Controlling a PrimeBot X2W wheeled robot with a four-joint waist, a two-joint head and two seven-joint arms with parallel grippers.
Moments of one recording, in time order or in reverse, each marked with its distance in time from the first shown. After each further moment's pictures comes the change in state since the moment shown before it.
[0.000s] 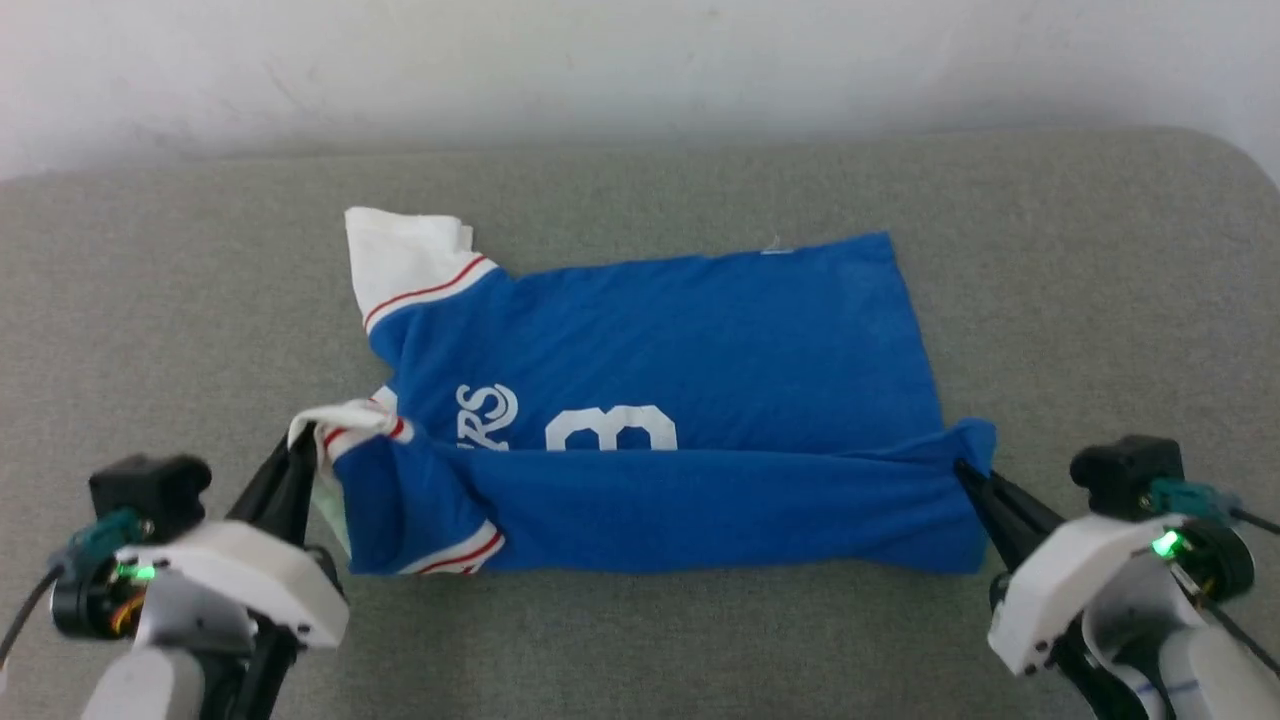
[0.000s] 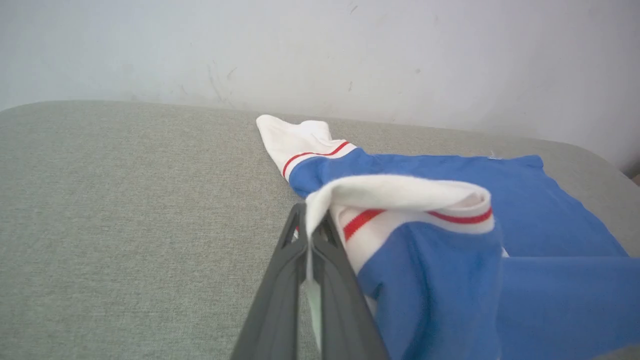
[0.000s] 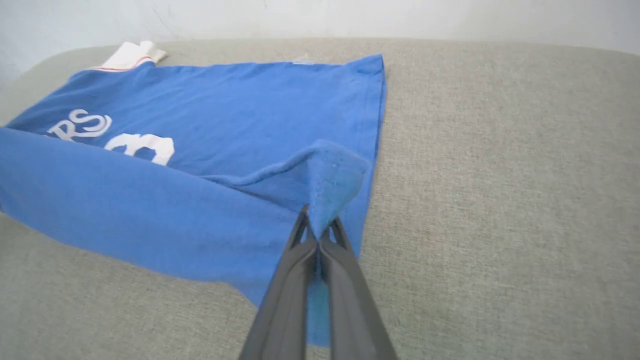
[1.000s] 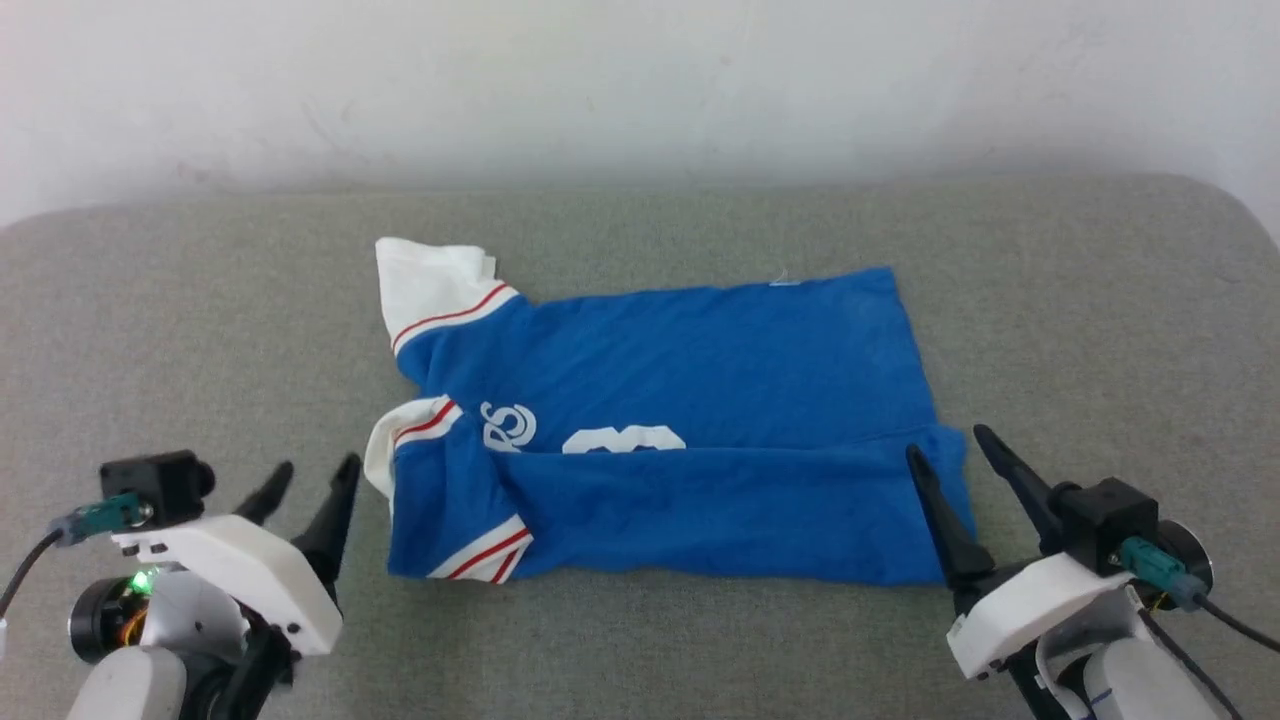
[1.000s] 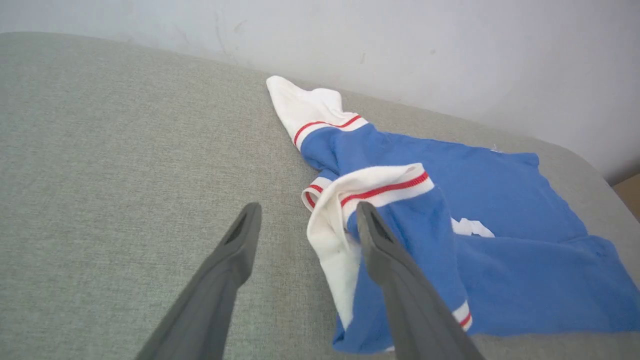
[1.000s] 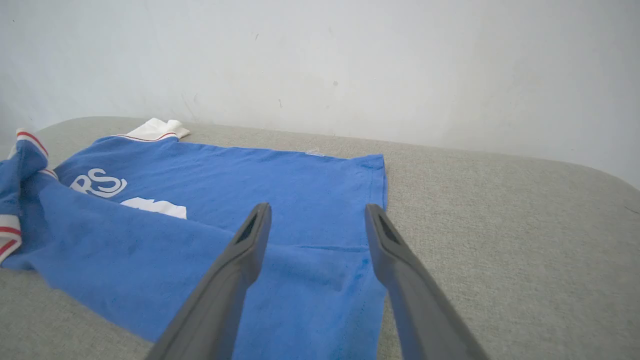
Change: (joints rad) left arm -0.067 0.012 -0.006 0.129 -0.139 -0.027 0.128; right arm -0.090 0.053 0.063 0.278 -0.154 -0.001 -0.471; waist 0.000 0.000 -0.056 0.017
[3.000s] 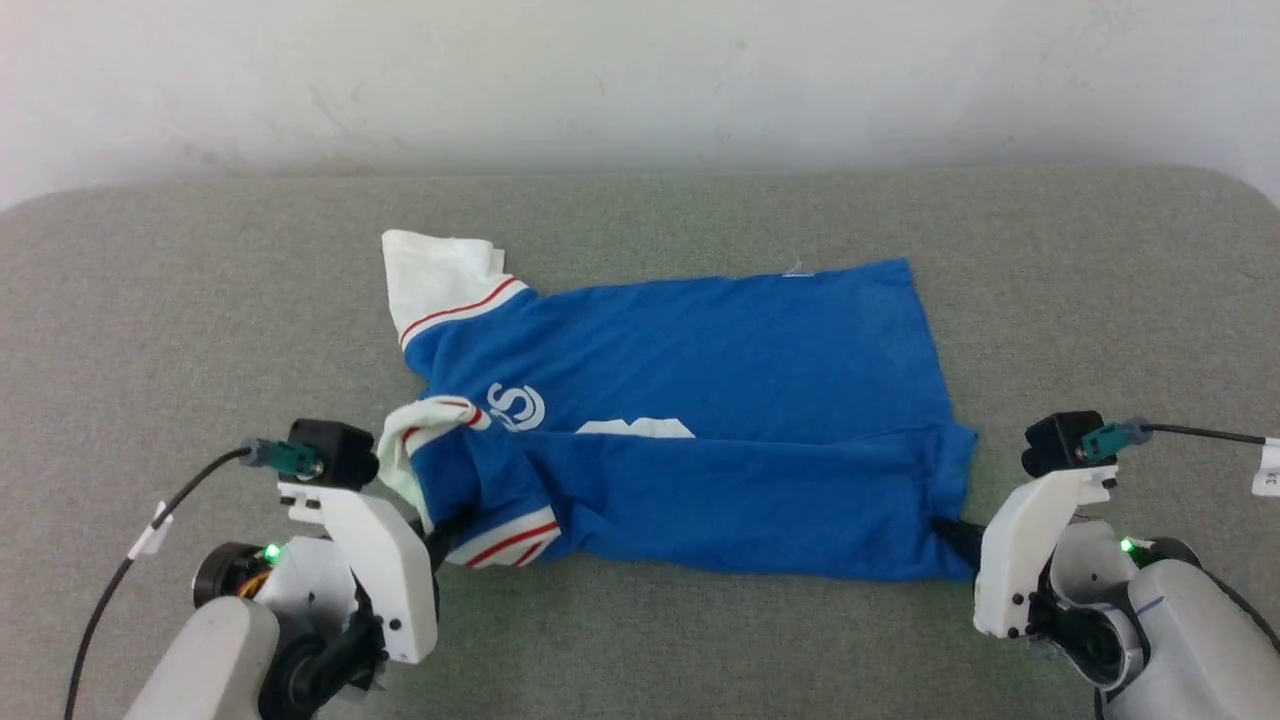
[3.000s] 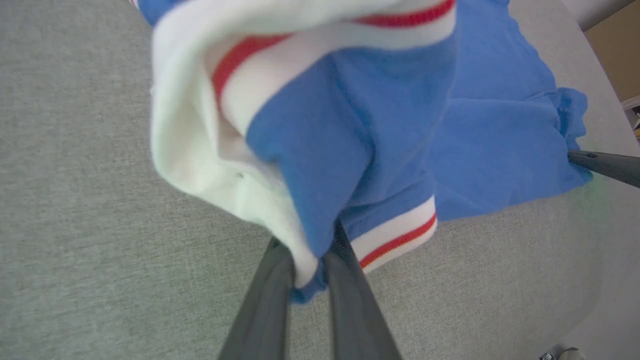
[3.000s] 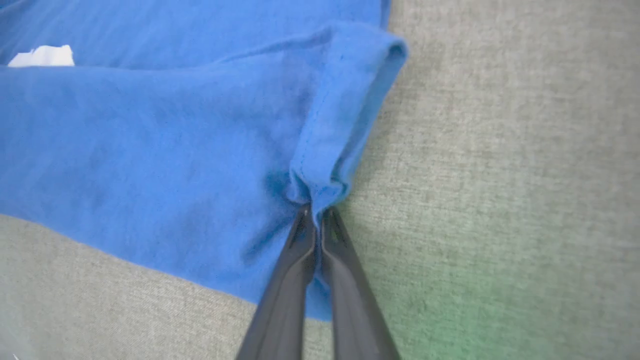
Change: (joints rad) left arm -0.115 0.014 -0.220 0.049 -0.048 -0.060 0.314; right arm -0.185 -0.076 0.062 0.223 0.367 -0.003 0.718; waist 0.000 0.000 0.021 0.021
